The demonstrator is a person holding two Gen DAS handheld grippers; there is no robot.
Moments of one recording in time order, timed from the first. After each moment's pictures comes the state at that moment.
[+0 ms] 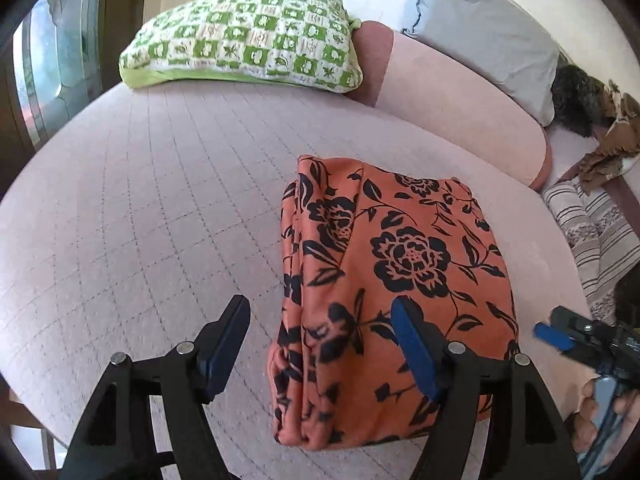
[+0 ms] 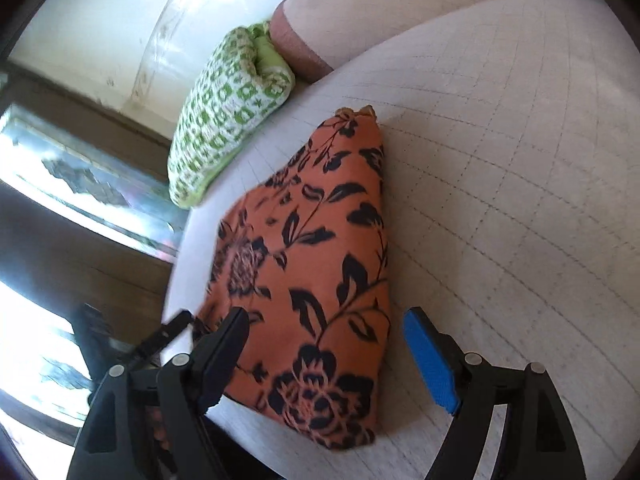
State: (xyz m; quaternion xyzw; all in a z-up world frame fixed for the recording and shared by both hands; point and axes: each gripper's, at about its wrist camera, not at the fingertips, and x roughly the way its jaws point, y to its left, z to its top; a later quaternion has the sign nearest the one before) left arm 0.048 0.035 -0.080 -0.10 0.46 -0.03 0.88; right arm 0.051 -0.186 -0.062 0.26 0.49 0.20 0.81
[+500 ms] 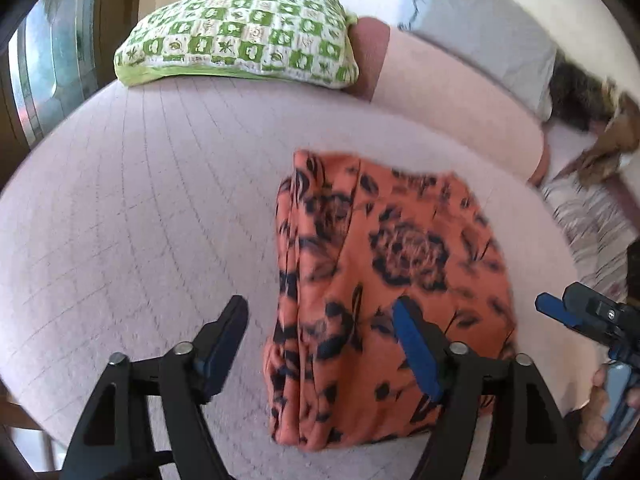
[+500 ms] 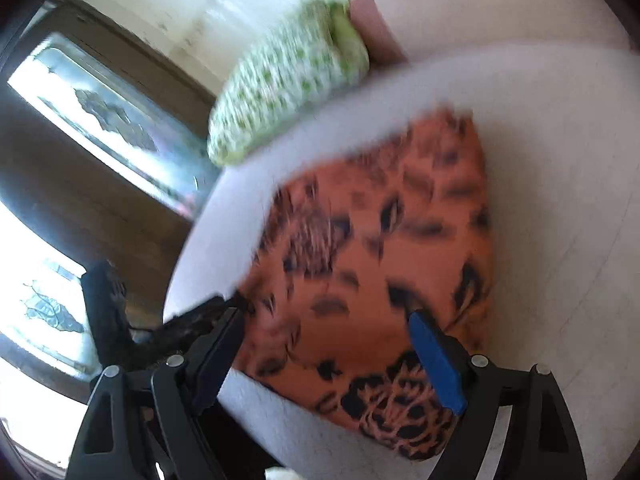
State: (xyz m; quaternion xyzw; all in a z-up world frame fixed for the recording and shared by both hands) left arm 0.060 0.052 -0.081 -0.13 0.46 -0.04 0.88; right arm 0.059 -0.151 -0.031 0.22 0.46 0.26 0.82
